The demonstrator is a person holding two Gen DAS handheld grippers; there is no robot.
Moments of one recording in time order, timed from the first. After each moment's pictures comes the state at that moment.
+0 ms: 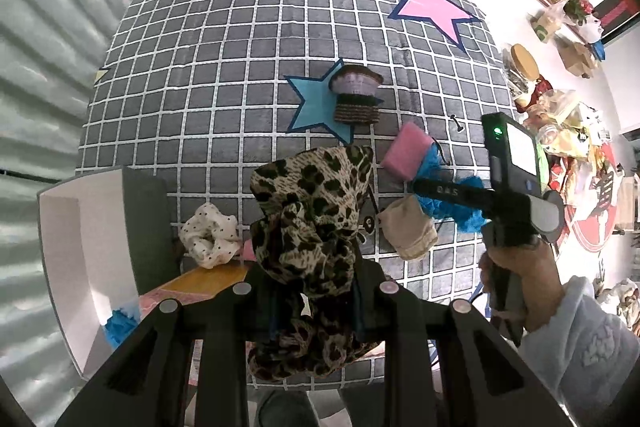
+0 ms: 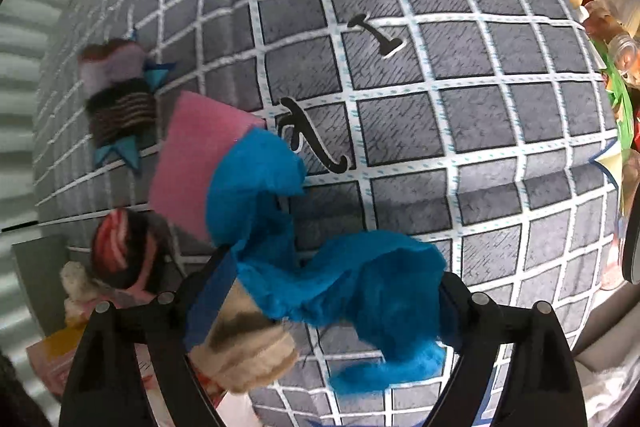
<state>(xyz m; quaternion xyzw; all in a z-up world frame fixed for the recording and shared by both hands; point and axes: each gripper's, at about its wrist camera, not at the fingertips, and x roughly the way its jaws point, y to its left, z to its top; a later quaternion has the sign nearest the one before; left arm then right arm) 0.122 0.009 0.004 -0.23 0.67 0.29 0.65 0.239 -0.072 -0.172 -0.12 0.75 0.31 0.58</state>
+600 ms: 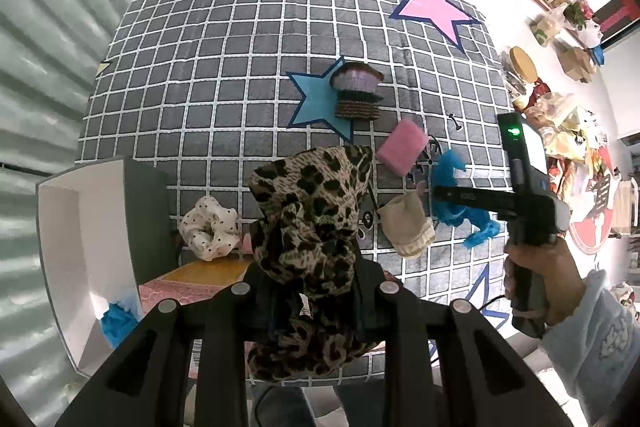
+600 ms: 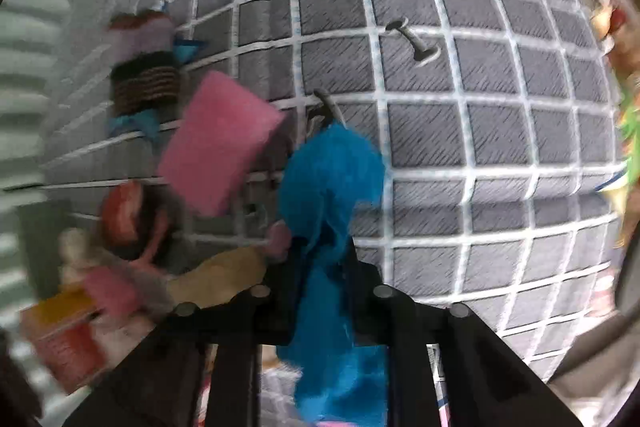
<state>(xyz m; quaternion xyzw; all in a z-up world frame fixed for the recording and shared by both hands) 0.118 0.006 0.009 -0.24 0.66 0.29 0.65 0.231 -0.075 -0.160 -0.11 0.74 0.36 0.55</state>
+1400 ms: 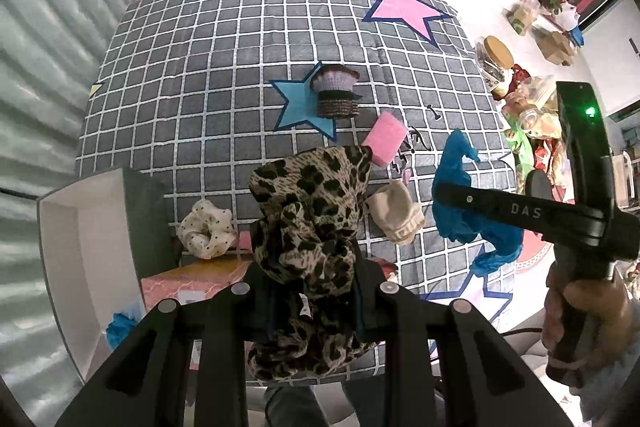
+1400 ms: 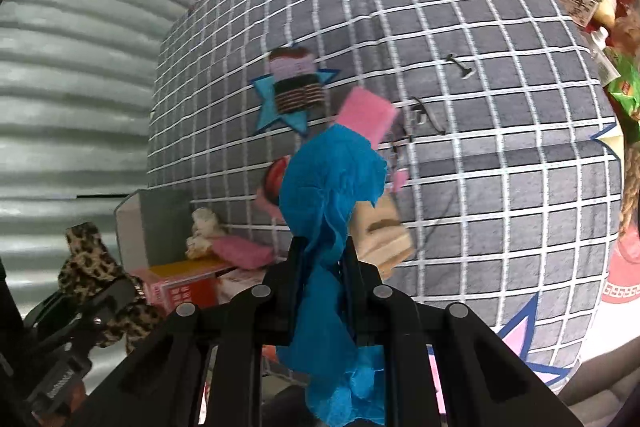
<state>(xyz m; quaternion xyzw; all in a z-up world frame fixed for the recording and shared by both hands) 0.103 -0.011 0.025 -0.21 0.65 0.25 0.68 0.205 -0.105 -0.046 -0.01 0.71 0.44 0.55</state>
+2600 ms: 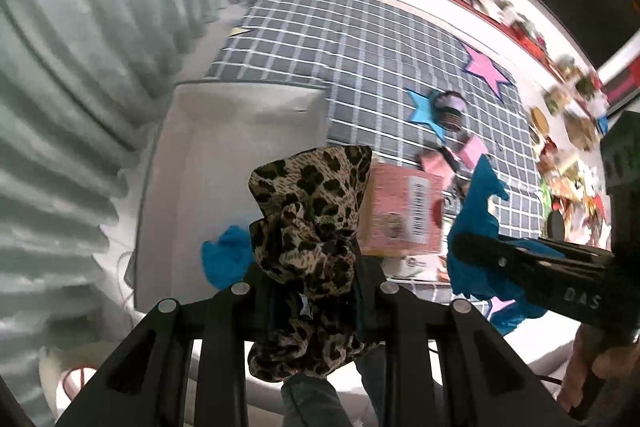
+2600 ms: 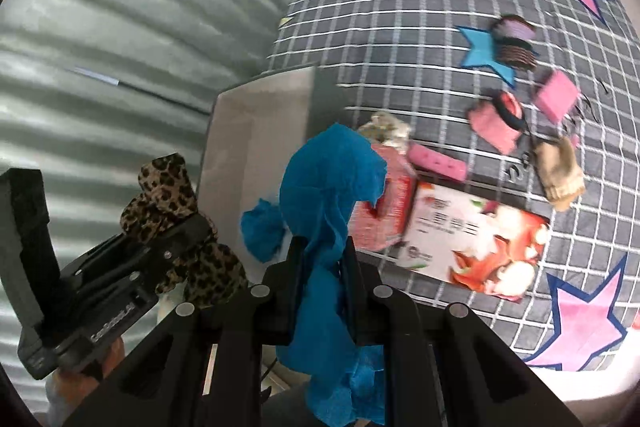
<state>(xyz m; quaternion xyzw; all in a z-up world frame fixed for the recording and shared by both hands) -0.122 0.036 0.095 -0.28 0.56 0.36 0.69 -0.014 -0.035 0.072 -0.10 0.64 0.56 0.52</state>
